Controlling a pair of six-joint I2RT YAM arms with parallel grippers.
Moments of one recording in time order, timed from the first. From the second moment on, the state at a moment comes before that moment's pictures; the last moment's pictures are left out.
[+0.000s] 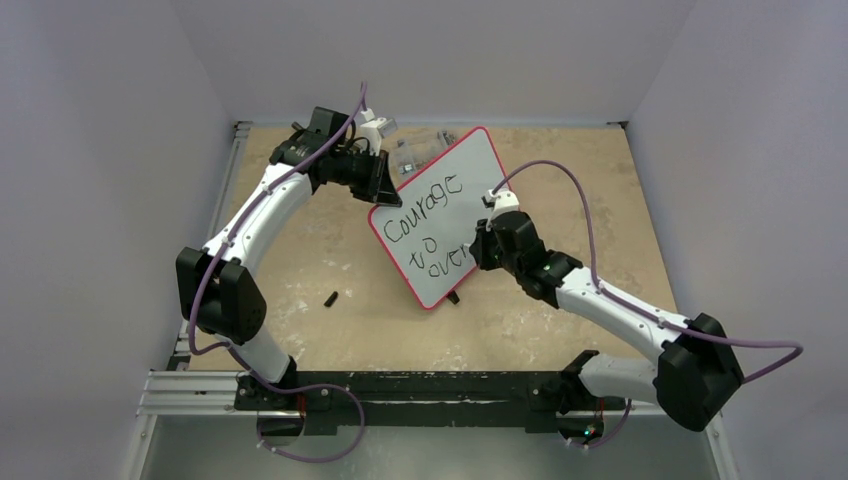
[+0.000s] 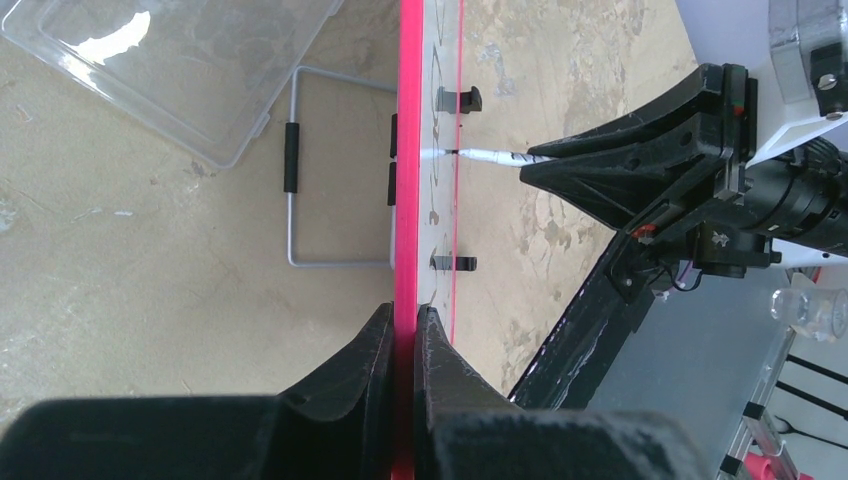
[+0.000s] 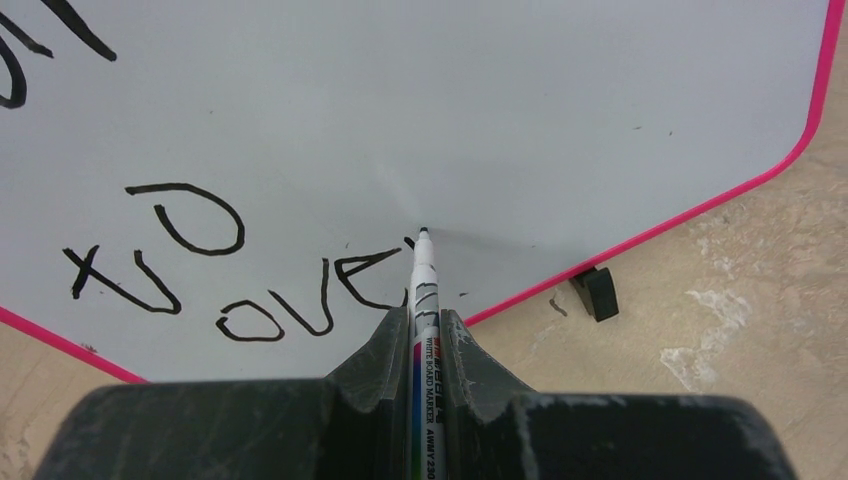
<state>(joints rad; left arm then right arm) -0.33 1.66 1.58 -0.77 0.68 -0.07 0.67 1.19 0.73 -0.14 0.18 0.36</state>
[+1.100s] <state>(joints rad) -0.33 1.66 1.58 -0.77 0.68 -0.07 0.57 1.07 0.74 -0.15 0.14 0.36</state>
